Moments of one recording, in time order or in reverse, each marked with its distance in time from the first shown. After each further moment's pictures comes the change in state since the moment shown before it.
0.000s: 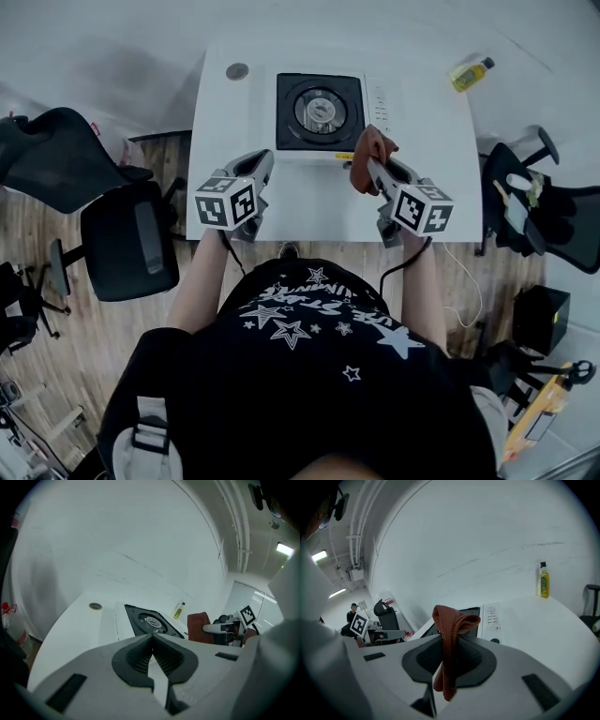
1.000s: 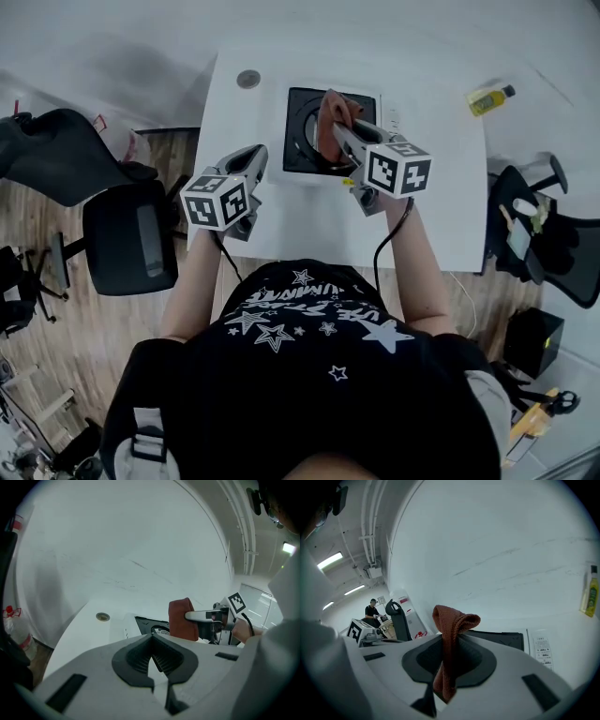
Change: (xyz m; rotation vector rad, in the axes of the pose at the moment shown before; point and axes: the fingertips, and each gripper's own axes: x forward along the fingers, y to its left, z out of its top) left arm 0.018 0.040 0.048 -0.025 -0.043 0.069; right arm 0.125 0.050 0.086 -0.104 0.034 0.221
